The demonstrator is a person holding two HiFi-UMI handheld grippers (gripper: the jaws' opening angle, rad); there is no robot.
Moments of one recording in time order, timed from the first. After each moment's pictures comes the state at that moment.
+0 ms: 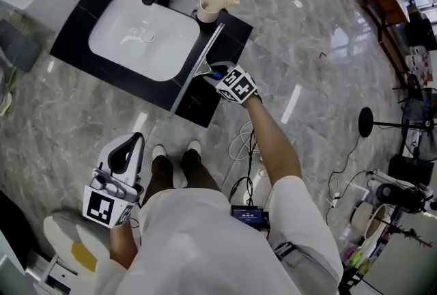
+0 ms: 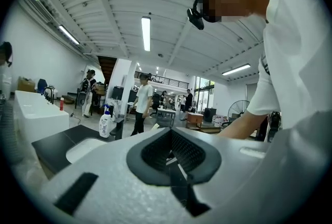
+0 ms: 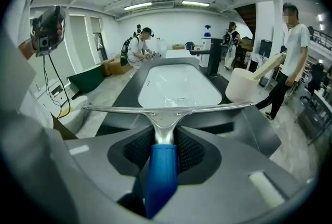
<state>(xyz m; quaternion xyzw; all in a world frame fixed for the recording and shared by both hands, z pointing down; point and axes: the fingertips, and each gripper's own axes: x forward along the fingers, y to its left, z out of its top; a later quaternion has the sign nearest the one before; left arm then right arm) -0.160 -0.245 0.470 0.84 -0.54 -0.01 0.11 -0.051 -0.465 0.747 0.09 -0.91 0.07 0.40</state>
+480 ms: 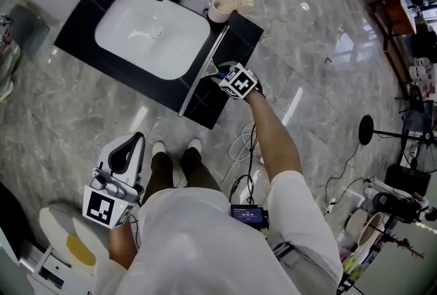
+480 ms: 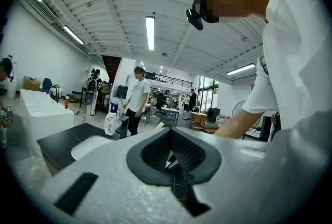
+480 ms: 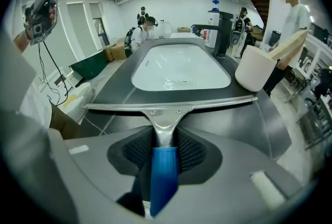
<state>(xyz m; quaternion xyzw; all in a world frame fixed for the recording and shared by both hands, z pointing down) -0.178 -0.244 0.480 0.82 -0.56 -0.01 0.12 -0.048 -0.474 0.804 0.05 -0.87 0.07 0.49</state>
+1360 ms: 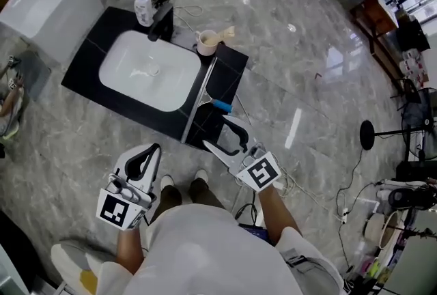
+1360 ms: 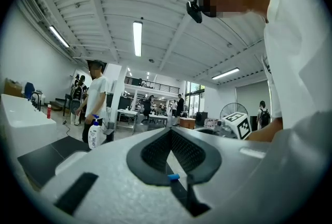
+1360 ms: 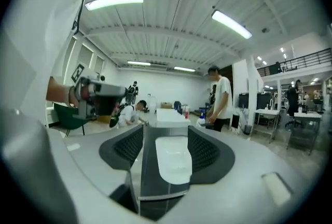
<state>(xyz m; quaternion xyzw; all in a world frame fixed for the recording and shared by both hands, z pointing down) -0.156 -0.260 0.446 0.86 -0.50 -0.02 0.07 -0.058 -0.329 0.484 0.18 -0.98 -0.04 0.05</state>
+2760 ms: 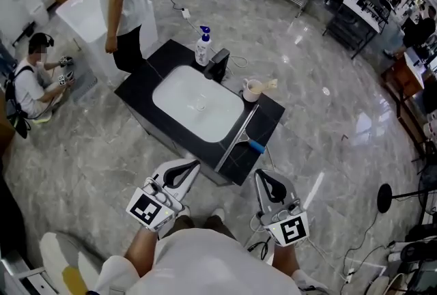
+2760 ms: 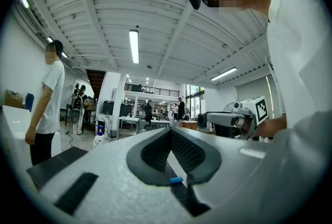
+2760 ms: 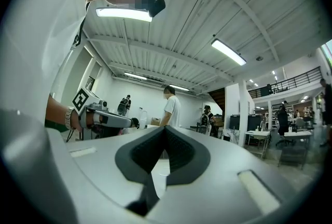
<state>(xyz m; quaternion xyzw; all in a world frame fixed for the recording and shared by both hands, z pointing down) -0.166 -0.232 0.407 0.86 -0.51 -0.03 0.03 -0.039 -0.264 0.383 0.24 -0.97 -0.08 0.00</state>
